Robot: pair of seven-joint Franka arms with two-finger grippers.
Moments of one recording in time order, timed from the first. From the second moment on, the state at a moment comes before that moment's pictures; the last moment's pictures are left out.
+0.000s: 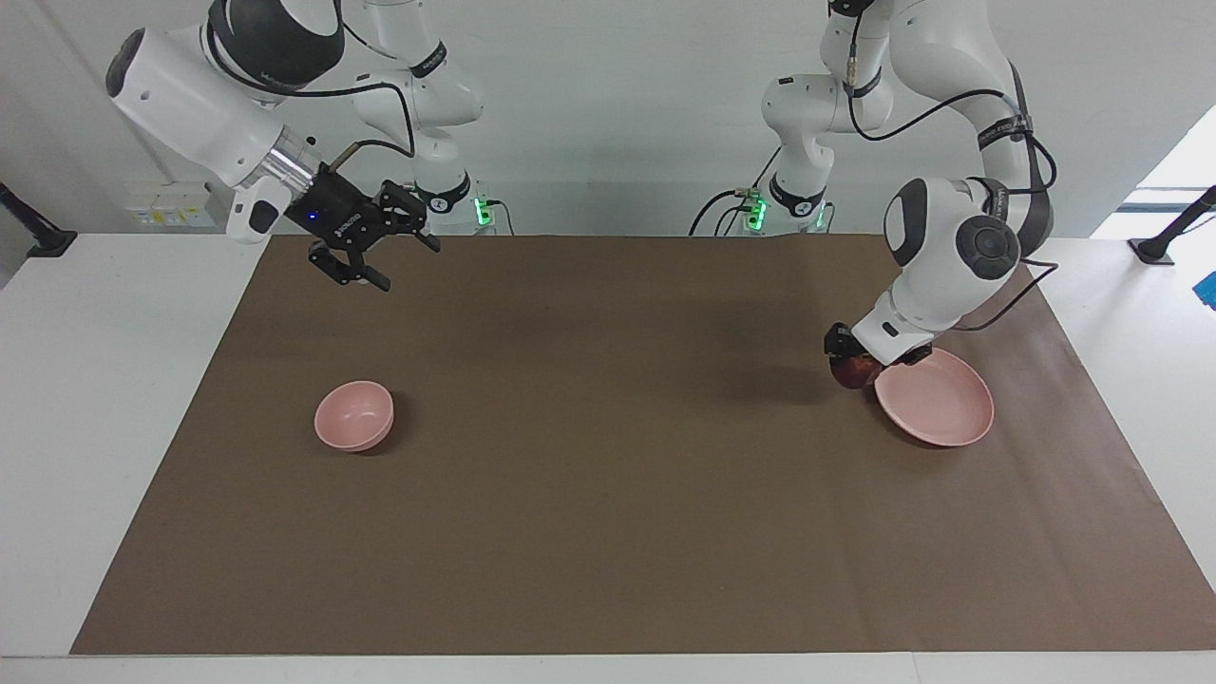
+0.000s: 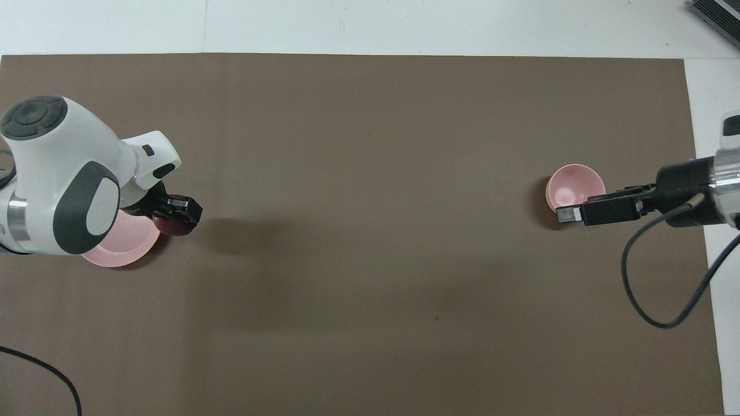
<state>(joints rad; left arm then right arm) -0.11 0.19 -0.07 -1.87 -0.04 1.85 -0.02 0.06 -0.07 -0.14 -1.86 0.64 1.70 -0.45</state>
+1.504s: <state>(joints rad) -0.22 0.26 -0.23 -1.73 -1.28 1.81 -0.75 0.05 -0.06 -0.14 -1.99 1.09 1.63 -0.61</state>
